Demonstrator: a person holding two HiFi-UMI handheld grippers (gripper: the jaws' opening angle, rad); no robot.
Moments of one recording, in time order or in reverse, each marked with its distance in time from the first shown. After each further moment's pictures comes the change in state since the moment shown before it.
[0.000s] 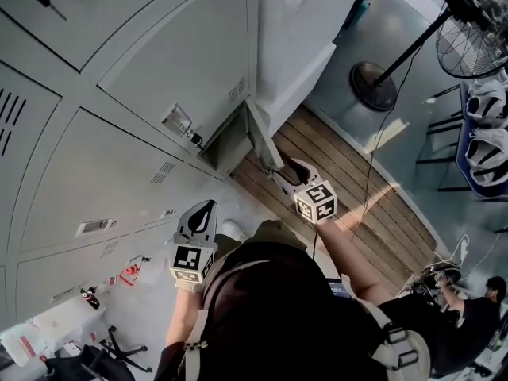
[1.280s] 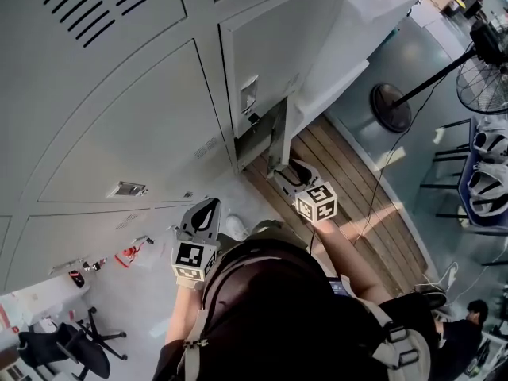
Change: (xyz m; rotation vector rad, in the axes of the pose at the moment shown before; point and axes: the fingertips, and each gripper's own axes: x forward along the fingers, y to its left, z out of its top) left arm -0.079 0.056 -0.037 -0.078 -0.042 0.090; right arm 0.056 0.094 0.001 -0.071 0.045 0.078
